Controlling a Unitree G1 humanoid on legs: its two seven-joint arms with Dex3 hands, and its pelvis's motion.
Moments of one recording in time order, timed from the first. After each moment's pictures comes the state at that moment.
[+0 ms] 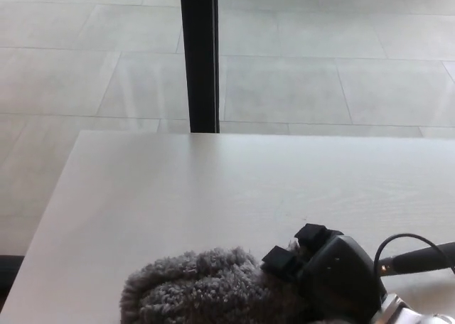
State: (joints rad) left_arm 0.08 0.72 0.30 1.31 -0.06 -0.08 -0.24; right_arm -0.64 -0.37 1.01 1.02 -0.98 -0.32 -1.10
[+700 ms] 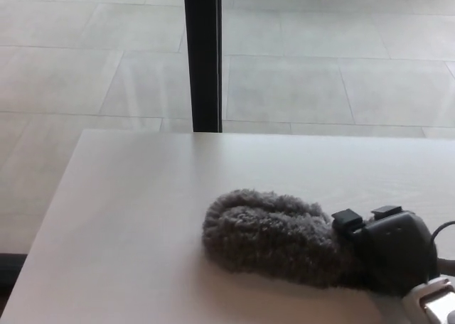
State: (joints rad) left_arm 0.11 0.72 0.30 1.31 -0.06 -0.08 -0.24; right_arm -0.65 -0.41 0.75 1.19 -0.89 -0.20 -0.94
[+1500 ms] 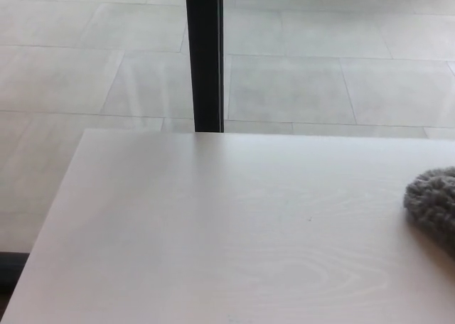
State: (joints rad) left_arm 0.14 0.72 0.29 1.31 -0.06 -0.08 -0.26; right_arm -0.47 -0.64 0.28 1.28 -0.67 0.00 -0.76
